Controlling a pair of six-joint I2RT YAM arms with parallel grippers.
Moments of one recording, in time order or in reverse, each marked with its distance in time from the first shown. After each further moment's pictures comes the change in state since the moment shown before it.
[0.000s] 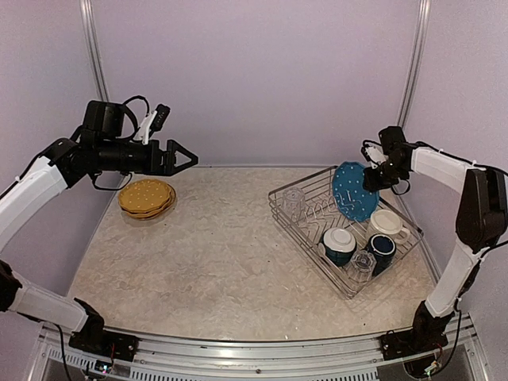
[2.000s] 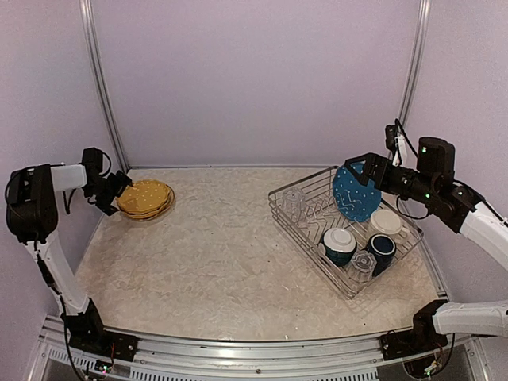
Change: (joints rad) left arm 0.678 0.584 -0.065 0.204 -0.195 -0.590; right arm 0.260 -0.767 -0.507 0.414 -0.223 0.569
